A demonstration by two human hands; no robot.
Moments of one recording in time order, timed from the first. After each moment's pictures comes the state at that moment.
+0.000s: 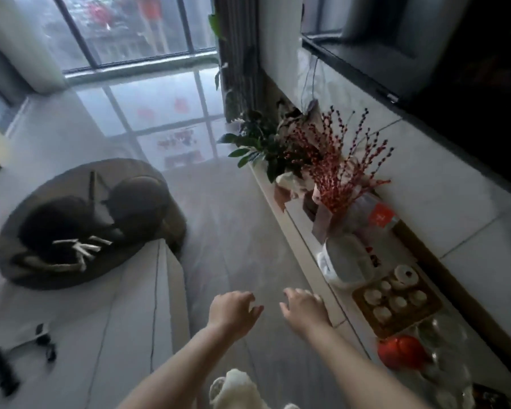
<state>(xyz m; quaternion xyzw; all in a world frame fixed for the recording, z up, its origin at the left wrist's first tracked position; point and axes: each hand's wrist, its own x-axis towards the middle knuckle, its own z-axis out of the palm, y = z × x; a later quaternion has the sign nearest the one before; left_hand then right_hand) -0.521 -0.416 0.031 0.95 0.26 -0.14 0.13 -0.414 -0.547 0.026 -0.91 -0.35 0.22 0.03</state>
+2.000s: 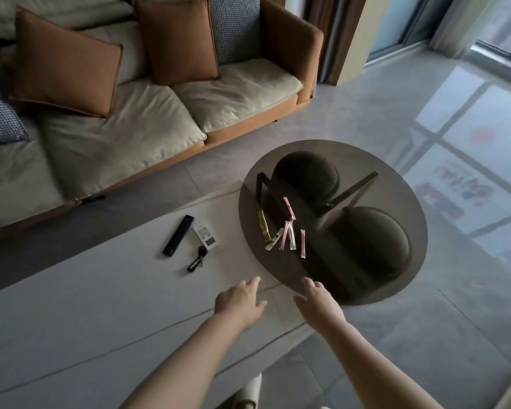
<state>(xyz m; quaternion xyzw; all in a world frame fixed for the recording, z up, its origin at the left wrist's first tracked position) -0.681 0.014 -0.018 0.54 0.77 -0.07 0.34 -0.515 0.081 -0.026 -0.59 -0.73 0.31 -0.14</state>
